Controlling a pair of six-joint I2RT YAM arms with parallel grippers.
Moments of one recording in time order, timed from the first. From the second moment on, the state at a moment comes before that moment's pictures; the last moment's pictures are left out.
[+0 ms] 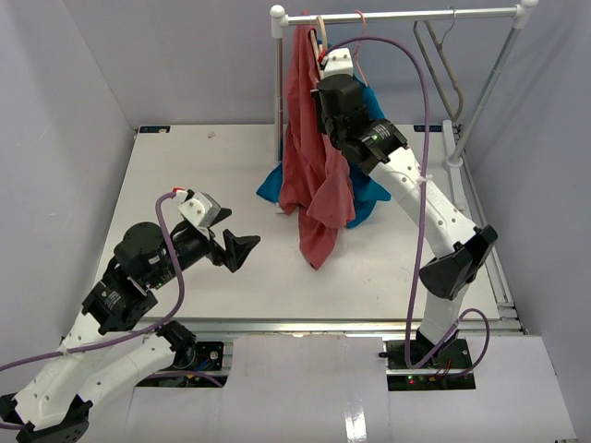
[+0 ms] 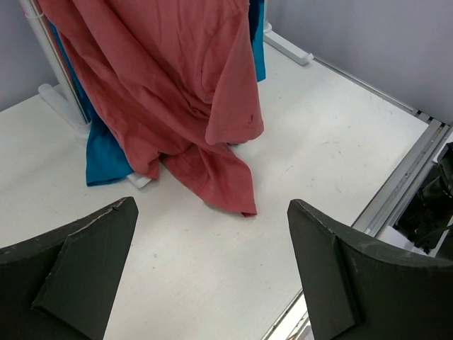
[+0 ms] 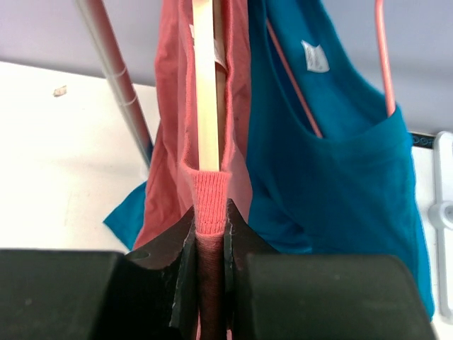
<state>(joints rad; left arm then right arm) -0.71 0.61 0.98 -0.45 0.10 -0.02 0.72 1.84 2.15 -0.64 0.53 0.11</state>
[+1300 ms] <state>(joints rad) -0.71 0.56 0.86 -0.37 0.17 -0.06 0.60 2.05 2.21 -0.36 0.51 0.06</state>
